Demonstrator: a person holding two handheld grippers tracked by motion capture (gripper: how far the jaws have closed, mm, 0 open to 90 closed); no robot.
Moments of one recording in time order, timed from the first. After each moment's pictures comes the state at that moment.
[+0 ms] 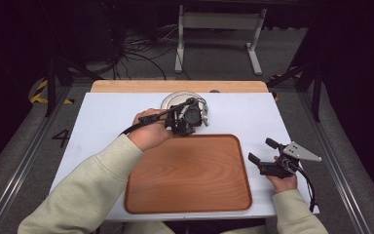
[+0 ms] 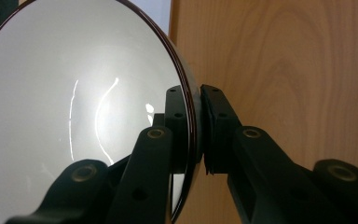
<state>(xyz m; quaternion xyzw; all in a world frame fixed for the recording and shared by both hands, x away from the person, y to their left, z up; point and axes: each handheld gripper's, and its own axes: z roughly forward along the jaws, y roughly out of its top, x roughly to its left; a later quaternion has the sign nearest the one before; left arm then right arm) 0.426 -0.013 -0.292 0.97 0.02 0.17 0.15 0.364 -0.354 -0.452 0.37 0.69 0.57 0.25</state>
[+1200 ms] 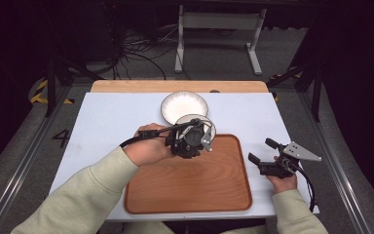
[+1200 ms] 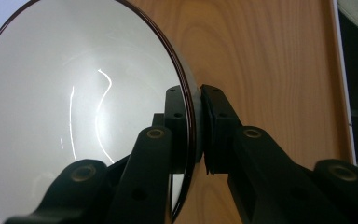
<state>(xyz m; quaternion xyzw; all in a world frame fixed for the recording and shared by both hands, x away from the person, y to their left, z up) 0.377 -0.016 -0.299 0.98 -0.09 0.12 0.17 0.364 -0.354 -0.452 0.37 0.69 0.58 0.24</state>
